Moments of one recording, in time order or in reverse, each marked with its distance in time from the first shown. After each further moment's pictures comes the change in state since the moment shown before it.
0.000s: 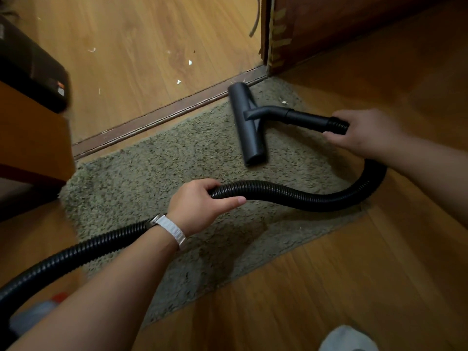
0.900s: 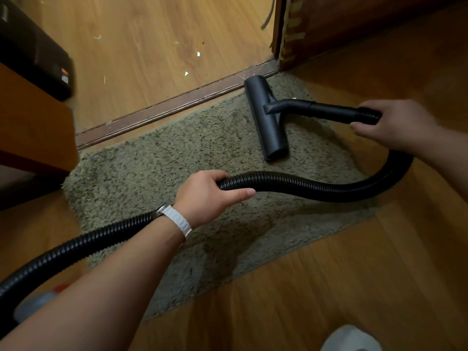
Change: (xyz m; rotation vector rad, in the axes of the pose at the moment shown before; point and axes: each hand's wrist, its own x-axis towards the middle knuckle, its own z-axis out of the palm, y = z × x) left_hand 0.006 0.001 -0.006 -0.028 -0.011 0.020; right_hand 0.001 0.014 -0.018 0.002 0.013 0.080
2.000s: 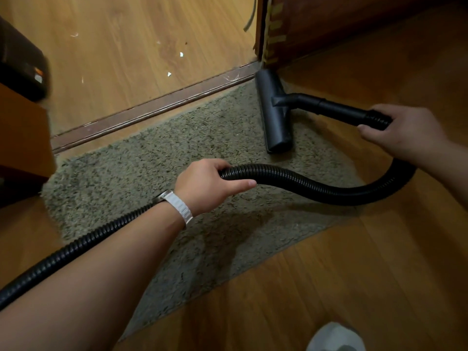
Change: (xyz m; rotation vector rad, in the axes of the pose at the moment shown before) left_hand 0.021 0.030 0.006 0.064 -0.043 0.052; right_hand -0.027 0.028 -0.011 0.086 0.087 0.120
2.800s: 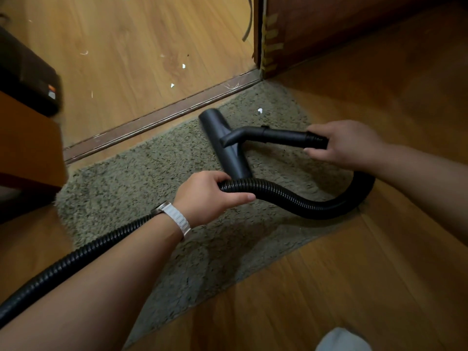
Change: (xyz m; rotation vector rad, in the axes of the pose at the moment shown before) left_hand -0.010 -0.001 0.000 -0.012 -0.039 -0.002; right_hand 0.004 -0.052 0.036 -0.151 -0.142 -0.492
